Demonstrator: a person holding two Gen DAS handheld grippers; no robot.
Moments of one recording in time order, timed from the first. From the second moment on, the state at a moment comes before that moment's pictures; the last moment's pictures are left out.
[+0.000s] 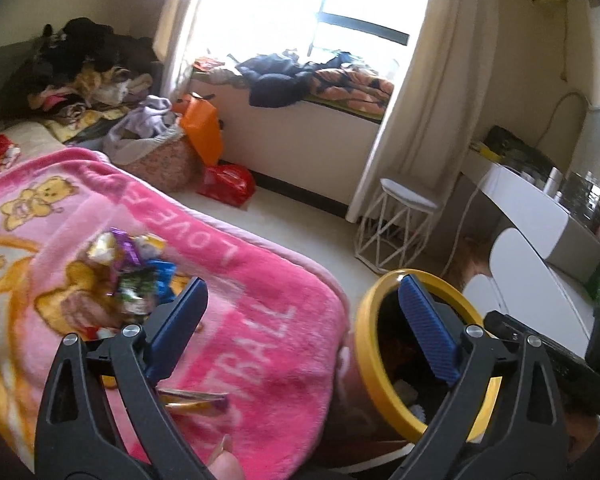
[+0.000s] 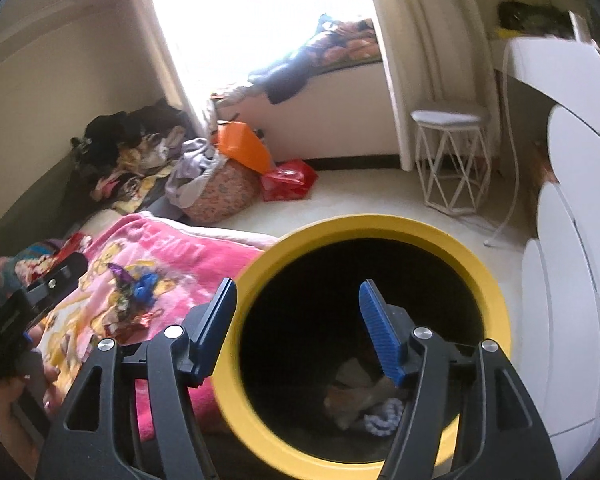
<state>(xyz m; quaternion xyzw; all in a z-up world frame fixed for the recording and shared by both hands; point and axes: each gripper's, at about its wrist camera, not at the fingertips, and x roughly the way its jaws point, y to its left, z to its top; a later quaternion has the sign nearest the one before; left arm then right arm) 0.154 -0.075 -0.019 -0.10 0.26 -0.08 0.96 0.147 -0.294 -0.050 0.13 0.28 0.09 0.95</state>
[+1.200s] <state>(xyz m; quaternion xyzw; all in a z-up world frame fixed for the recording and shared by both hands) 0.133 0.107 -0.029 -0.16 0.26 0.08 0.95 0.144 -0.078 -0.061 -0.08 0.31 0.29 0.90</state>
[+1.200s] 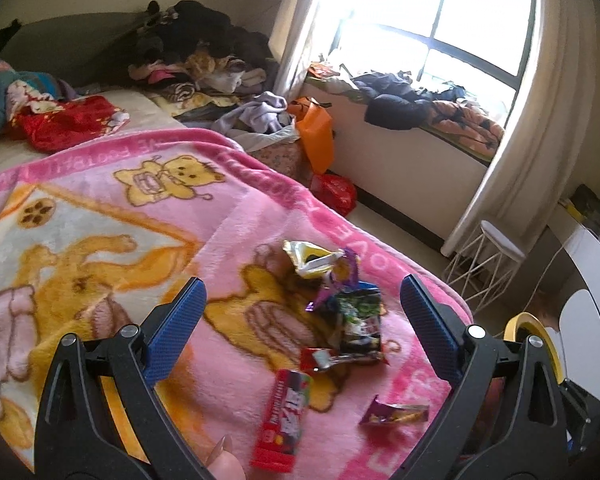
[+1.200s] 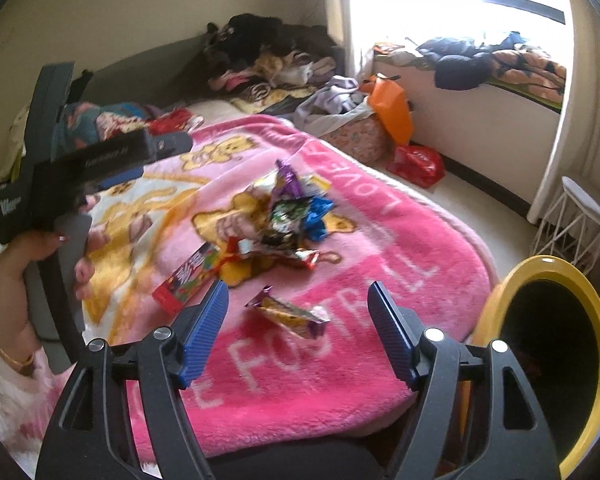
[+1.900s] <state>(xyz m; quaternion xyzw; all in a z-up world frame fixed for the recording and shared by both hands) 0.206 0.101 -0.085 -0.17 0.39 -0.01 0.90 0.179 -0.029 -0.105 -0.19 0.38 0.34 0.84</state>
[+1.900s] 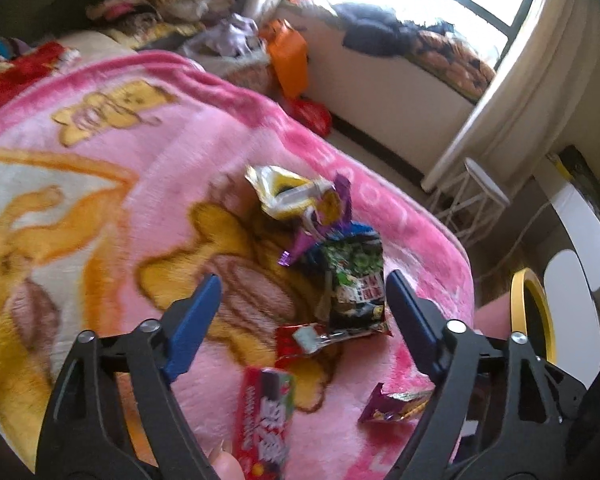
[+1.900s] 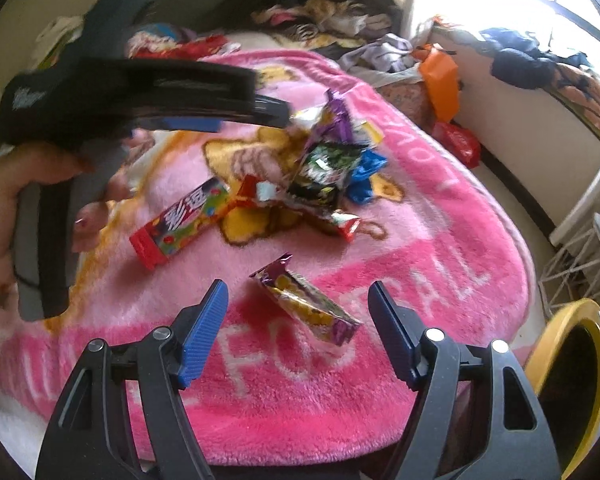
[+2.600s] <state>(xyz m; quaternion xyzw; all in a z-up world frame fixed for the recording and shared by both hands) 0.242 0.081 -0.127 -0.22 0.44 -0.06 0.87 0.191 -0.033 -0.142 -0.21 0.43 0.35 0.81</state>
